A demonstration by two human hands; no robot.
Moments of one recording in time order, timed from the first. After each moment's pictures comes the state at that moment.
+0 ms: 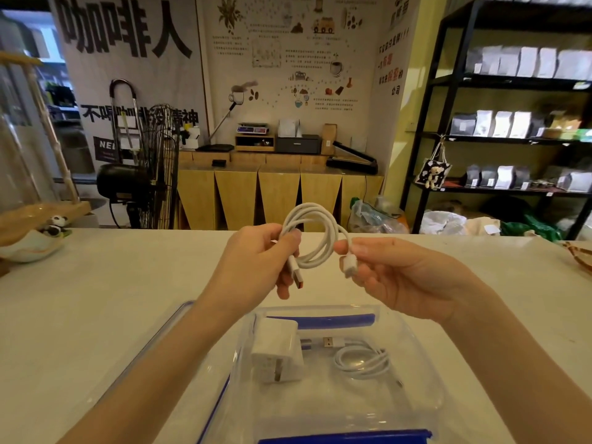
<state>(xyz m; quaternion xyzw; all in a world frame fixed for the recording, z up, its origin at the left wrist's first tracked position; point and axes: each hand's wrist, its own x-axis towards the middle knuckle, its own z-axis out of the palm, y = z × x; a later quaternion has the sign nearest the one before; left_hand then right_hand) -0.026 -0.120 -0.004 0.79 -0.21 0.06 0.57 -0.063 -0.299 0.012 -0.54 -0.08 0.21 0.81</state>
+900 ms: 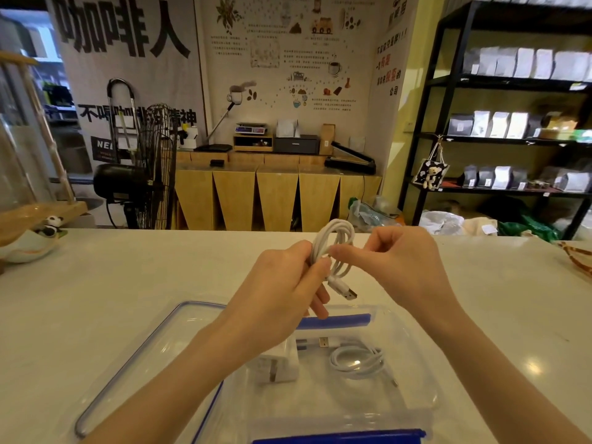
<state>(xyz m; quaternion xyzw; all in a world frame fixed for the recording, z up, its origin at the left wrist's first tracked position) -0.045 -0.139 -0.013 0.83 -0.30 0.03 0.47 -0.058 -0.289 -0.007 -0.86 0.02 -0.30 0.42</state>
